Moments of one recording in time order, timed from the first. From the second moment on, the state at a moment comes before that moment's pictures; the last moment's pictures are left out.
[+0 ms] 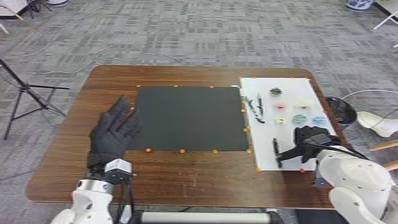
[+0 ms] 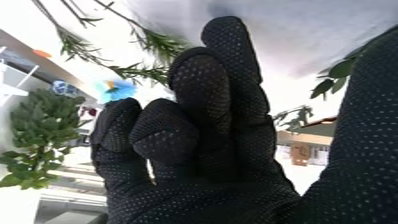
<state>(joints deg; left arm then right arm) 121.1 -69.9 -89.2 -117.3 41.1 -0.4 14.5 -107.8 -43.7 82.8 -122.6 -135.9 -30.6 31.1</state>
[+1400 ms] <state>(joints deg) 121.2 -69.9 -89.3 -117.3 40.9 0.0 14.4 -107.3 -43.9 76.4 -123.9 -142.9 -27.9 28.2</state>
